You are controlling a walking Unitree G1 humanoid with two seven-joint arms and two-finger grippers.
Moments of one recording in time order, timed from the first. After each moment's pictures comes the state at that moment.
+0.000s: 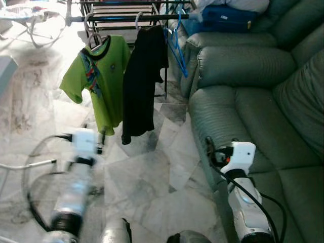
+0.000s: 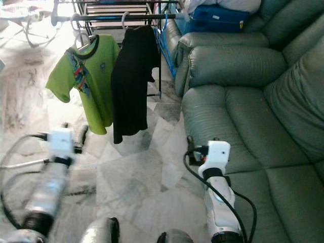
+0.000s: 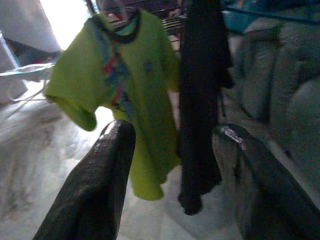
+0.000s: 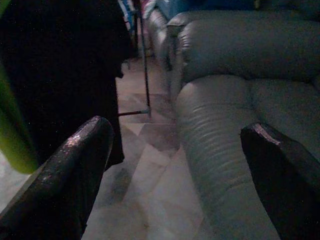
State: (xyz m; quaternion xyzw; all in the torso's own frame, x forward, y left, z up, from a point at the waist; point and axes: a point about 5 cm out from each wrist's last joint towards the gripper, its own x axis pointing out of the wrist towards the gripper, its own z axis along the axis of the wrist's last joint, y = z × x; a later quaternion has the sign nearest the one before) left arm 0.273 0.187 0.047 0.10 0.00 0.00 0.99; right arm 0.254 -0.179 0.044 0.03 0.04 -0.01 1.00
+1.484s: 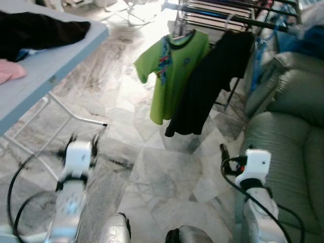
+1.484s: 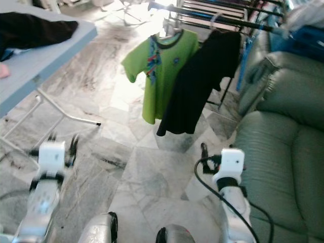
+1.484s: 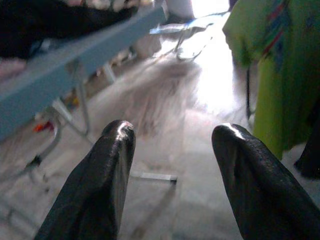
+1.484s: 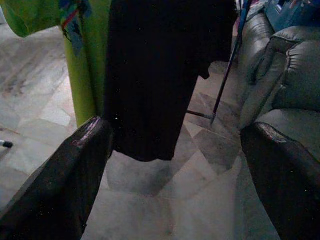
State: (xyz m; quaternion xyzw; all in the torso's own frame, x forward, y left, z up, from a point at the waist) left arm 0.243 0.197 0.067 0.15 -0.02 0.04 0.99; right arm 0.235 -0.204 0.044 -0.02 0.05 -0.03 1.00
